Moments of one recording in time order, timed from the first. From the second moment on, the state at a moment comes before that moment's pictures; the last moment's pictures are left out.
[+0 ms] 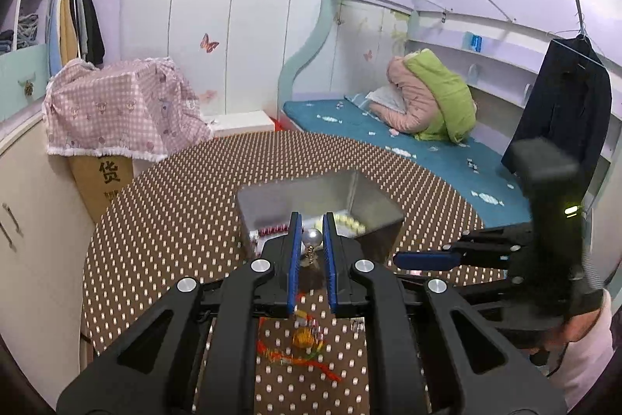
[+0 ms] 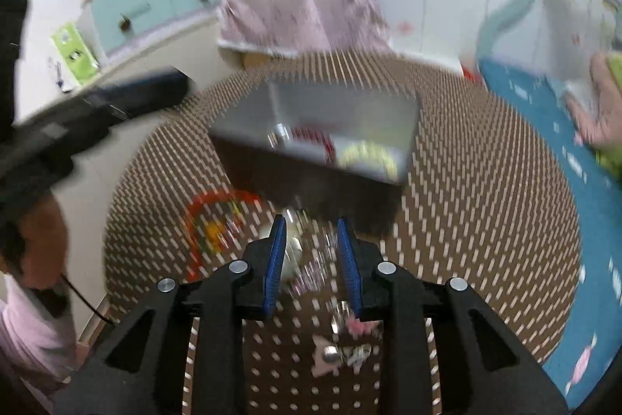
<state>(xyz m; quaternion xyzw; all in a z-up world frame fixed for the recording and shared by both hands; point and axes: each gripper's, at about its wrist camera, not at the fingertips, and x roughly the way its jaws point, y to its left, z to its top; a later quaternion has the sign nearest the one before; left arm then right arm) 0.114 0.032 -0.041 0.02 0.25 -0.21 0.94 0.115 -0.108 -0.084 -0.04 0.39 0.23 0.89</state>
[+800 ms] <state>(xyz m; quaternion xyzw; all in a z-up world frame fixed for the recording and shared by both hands) 0.108 0.039 -0.069 0.00 0.29 -0.21 0.93 0.108 -0.105 -0.086 -0.06 0.37 0.24 0.90</state>
